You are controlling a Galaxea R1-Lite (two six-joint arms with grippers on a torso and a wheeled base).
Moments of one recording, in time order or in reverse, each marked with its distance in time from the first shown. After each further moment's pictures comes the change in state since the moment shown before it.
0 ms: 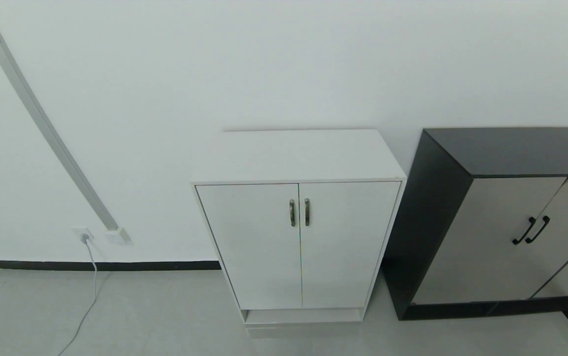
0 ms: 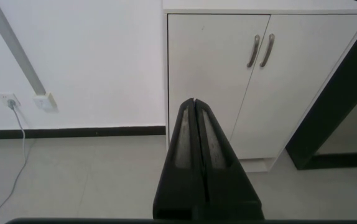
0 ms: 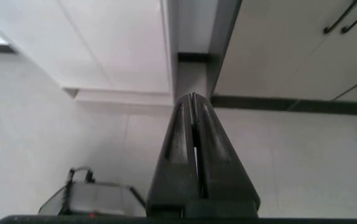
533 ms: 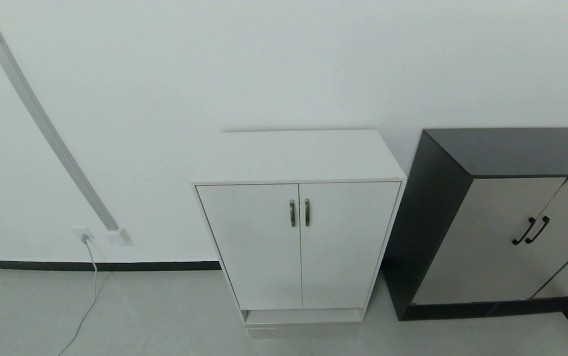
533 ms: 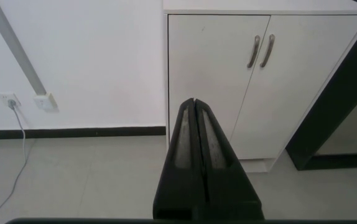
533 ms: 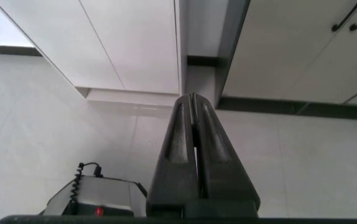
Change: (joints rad) left arm 0.000 0.000 0.000 0.000 0.000 0.000; right arm 0.009 -0.252 0.034 0.248 0.039 0.002
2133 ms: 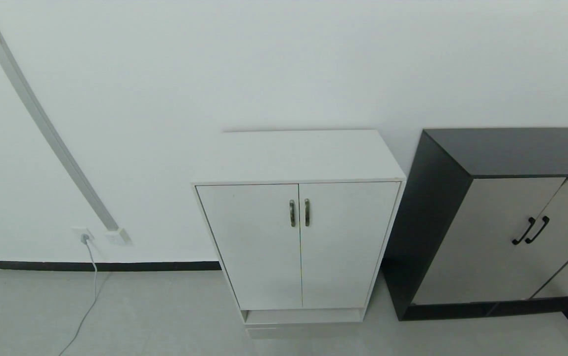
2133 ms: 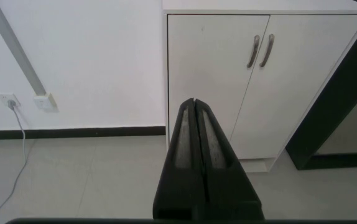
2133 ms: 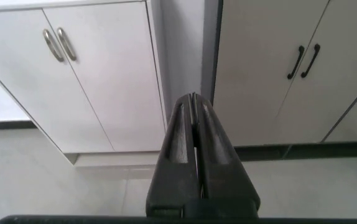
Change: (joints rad) left arm 0.000 0.000 0.000 0.000 0.000 0.001; right arm -0.051 -0.454 0.005 0.115 -0.048 0.058
